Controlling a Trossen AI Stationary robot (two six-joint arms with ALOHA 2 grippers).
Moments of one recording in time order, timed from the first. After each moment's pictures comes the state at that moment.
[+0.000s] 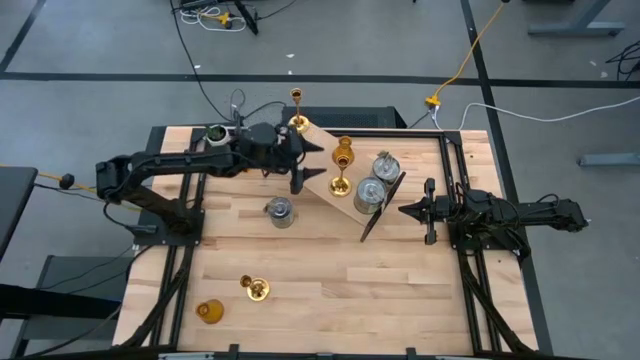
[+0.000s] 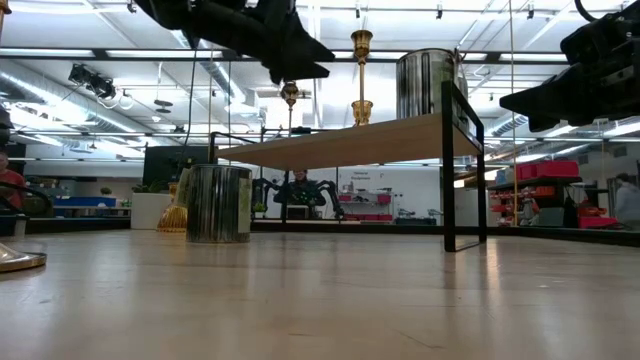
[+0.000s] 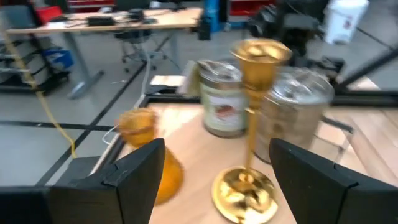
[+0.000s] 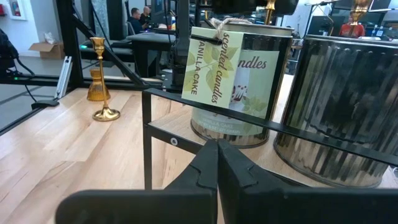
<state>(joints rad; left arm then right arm) 0.32 1.41 0.99 0.18 0.15 0.11 0.04 0.09 0.02 0.03 0.09 -0.09</state>
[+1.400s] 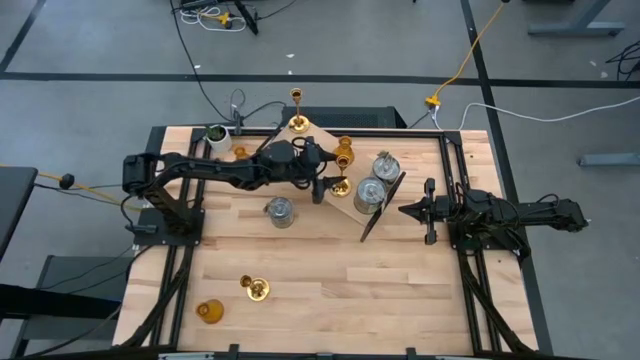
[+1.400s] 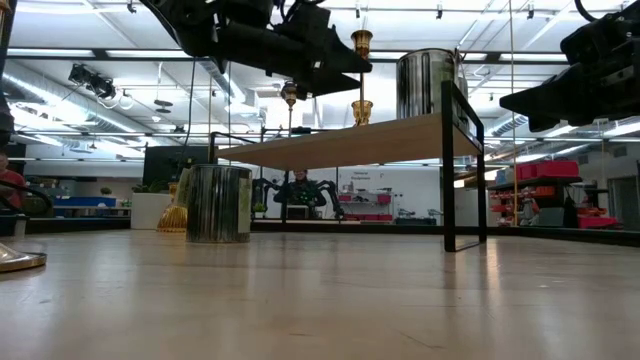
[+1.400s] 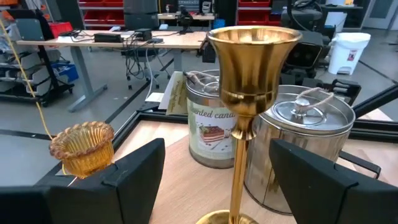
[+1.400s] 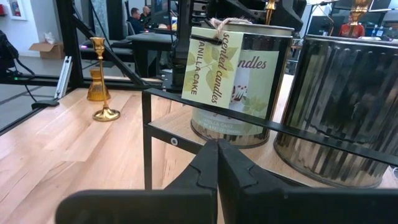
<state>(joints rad) 0.23 1.62 0.99 0.52 0.03 0.01 0.04 0.09 0.02 0.03 0.09 -0.09</state>
